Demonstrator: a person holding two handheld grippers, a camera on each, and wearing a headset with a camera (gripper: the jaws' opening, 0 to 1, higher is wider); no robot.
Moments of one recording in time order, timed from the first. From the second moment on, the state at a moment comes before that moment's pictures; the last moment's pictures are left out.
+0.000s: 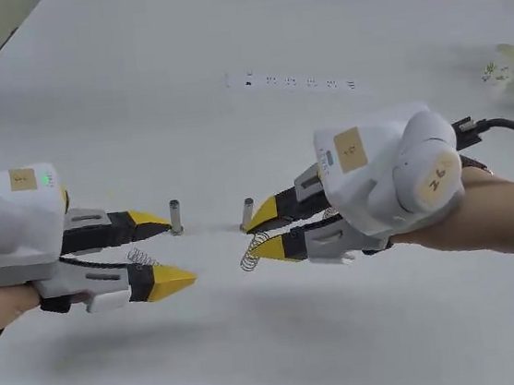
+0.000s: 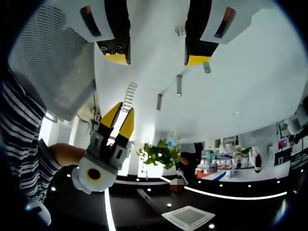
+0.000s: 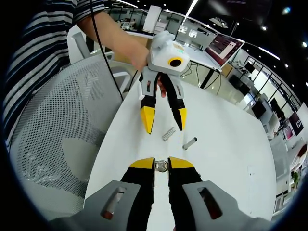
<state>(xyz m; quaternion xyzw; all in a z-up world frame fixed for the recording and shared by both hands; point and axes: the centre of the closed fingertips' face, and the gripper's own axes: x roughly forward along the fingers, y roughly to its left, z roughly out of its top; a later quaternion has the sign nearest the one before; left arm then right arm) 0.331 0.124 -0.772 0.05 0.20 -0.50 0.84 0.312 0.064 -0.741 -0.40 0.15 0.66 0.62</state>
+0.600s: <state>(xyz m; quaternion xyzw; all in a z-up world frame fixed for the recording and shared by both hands) 0.327 0.144 -0.777 0.05 0.20 -0.47 0.86 0.322 0.057 -0.742 -0.41 0.16 0.65 0.62</state>
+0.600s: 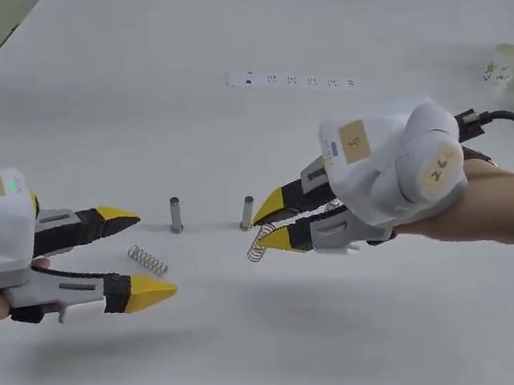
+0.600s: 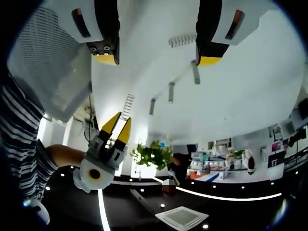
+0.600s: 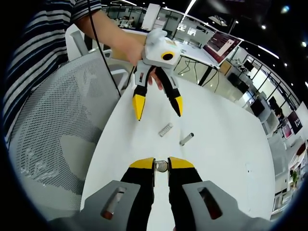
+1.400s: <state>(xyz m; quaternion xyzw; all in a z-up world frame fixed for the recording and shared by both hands) 0.327 0.162 -0.782 0.03 0.22 -0.45 0.87 0.340 0.049 -0.744 -0.44 0.17 0.64 0.60</state>
